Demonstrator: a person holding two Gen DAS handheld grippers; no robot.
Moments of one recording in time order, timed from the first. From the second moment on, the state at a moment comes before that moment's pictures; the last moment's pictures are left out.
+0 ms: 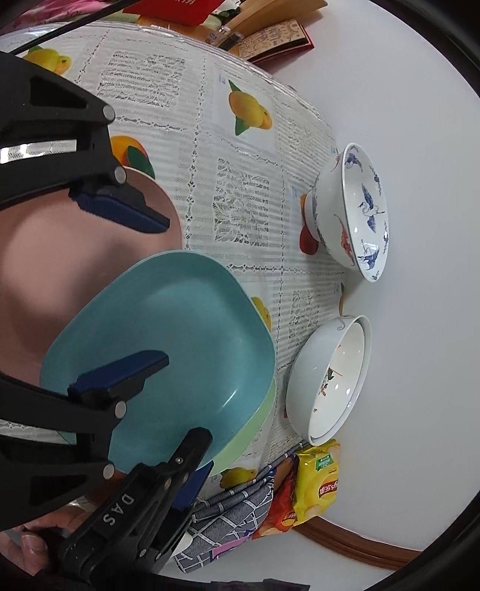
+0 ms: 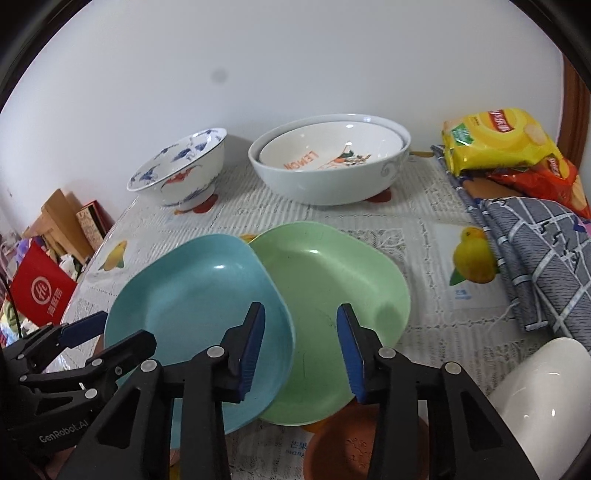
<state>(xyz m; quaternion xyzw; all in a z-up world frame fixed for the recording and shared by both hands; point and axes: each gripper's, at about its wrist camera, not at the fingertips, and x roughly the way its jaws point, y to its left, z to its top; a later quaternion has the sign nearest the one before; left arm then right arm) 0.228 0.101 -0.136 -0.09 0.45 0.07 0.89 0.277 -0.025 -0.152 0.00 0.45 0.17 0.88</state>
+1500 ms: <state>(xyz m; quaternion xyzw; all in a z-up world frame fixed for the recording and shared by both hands) 0.110 0.118 -0.067 -0.08 0.40 0.12 0.90 0.167 -0.010 -0.080 0.06 0.42 0.22 0.88</state>
